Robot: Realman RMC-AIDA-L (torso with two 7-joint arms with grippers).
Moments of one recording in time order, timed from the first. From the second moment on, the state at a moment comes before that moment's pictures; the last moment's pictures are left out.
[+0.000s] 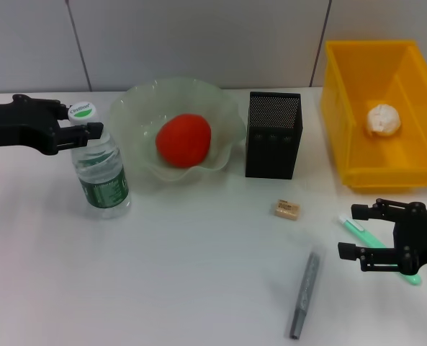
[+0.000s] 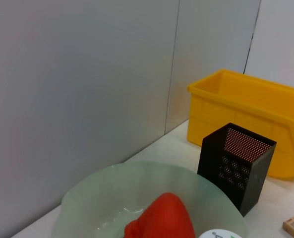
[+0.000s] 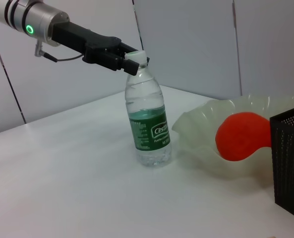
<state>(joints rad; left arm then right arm) -0.57 -1.99 0.72 0.99 2.12 1.45 -1.71 0.46 2.05 -0.50 -0.68 -2.17 -1.65 1.24</state>
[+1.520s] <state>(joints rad) -0.53 -1.97 0.74 0.57 1.66 1.95 -1.41 0.49 2.04 -0.50 -0.68 -2.14 -1.72 1.28</state>
